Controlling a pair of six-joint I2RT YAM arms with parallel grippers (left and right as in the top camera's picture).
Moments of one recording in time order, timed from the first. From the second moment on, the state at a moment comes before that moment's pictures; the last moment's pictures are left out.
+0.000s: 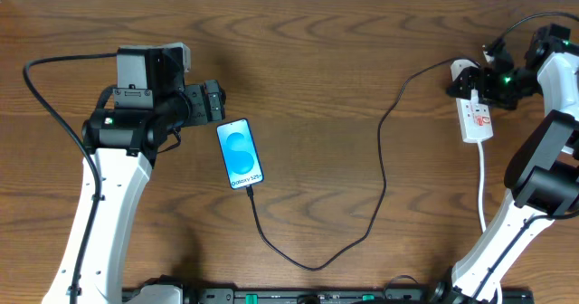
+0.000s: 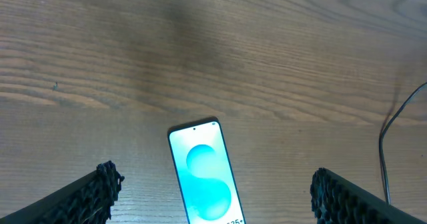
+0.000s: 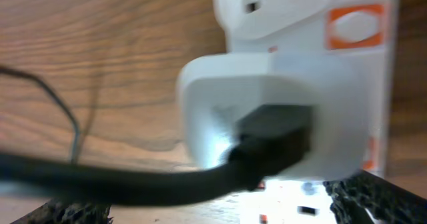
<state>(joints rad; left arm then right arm) -0.06 1.34 1.22 -0.78 0.20 -0.22 -0.40 2.28 1.88 -1.08 -0.46 -0.29</state>
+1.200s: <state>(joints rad) -0.06 1.34 1.22 -0.78 0.20 -0.22 -0.41 2.30 1.92 -1.09 -0.48 -0.25</state>
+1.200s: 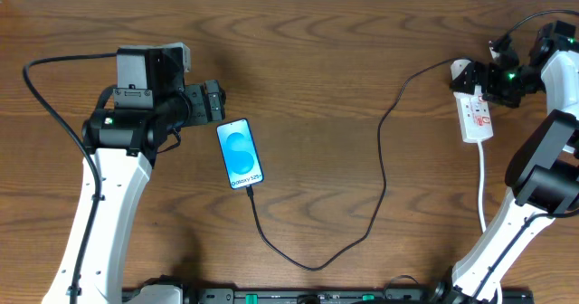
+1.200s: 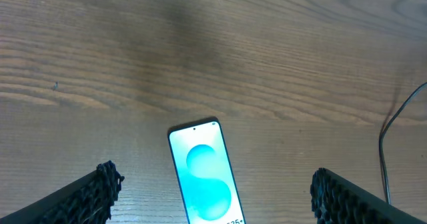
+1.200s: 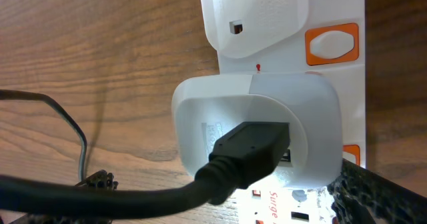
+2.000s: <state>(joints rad) -0.06 1.34 1.22 -0.78 0.20 -0.22 -0.41 2.30 1.89 -1.05 -0.48 -0.24</state>
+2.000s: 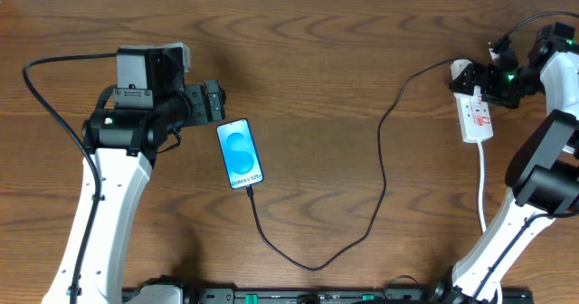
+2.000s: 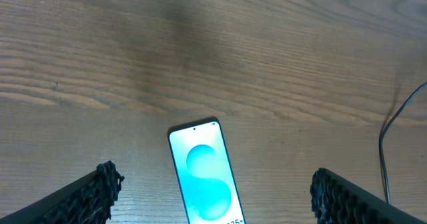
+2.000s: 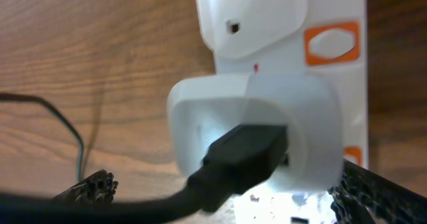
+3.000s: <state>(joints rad) -0.06 1.34 1.22 -0.78 0.20 -0.22 -0.41 2.29 1.87 -1.03 -0.51 -0.23</state>
